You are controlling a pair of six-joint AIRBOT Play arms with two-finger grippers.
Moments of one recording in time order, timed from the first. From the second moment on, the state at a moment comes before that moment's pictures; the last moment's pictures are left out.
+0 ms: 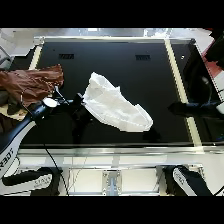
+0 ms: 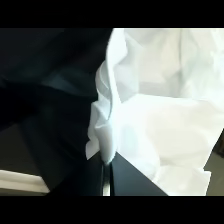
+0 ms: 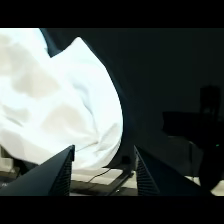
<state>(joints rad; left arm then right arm) -0.14 -1.34 0.79 0.64 -0.53 -1.62 -0.28 -0.87 0.77 -1.04 1.13 1.30</state>
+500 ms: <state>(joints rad) -0.14 -1.34 0.81 0.65 -0.61 -1.61 -0.08 -1.29 0.67 -0.87 0.87 1.21</state>
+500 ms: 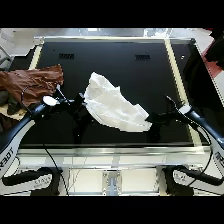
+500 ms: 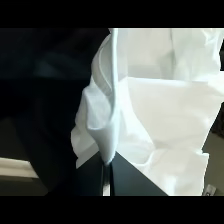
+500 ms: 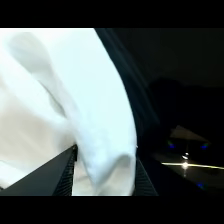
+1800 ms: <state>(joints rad) 0.18 -0.59 1.31 0.86 -1.04 -1.41 0.00 -0.65 1.59 -1.18 1.27 1.39</state>
